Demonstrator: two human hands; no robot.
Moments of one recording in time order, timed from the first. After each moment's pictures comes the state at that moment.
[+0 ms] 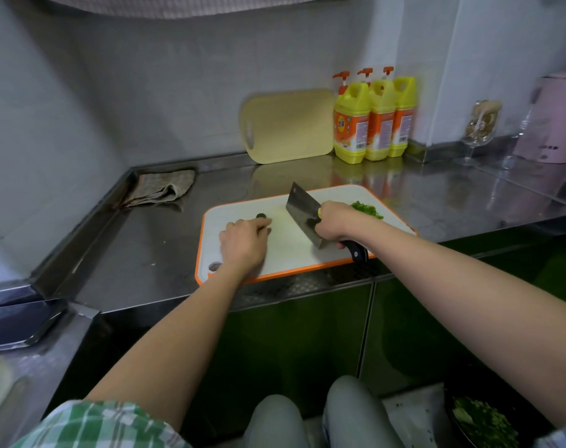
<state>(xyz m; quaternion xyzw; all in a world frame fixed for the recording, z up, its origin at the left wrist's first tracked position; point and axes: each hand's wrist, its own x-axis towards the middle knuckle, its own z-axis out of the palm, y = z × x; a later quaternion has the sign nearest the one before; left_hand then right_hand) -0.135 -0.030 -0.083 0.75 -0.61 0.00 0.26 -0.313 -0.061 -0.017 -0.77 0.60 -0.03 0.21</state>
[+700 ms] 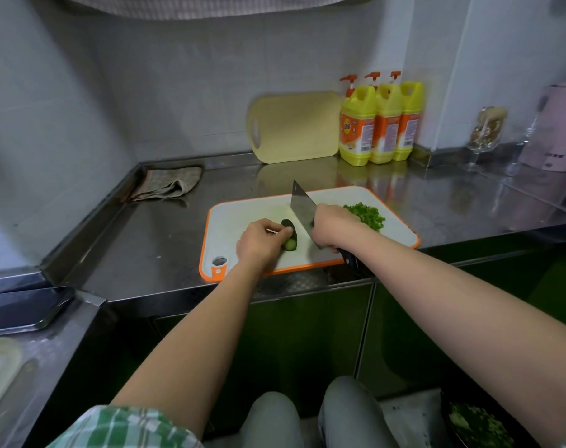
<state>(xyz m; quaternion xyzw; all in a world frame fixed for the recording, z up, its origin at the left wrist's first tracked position) -0.159 -0.026 -0.089 0.72 -0.50 -0.20 0.43 -0.301 -0.045 -0.022 -0.78 0.61 -0.05 0.12</state>
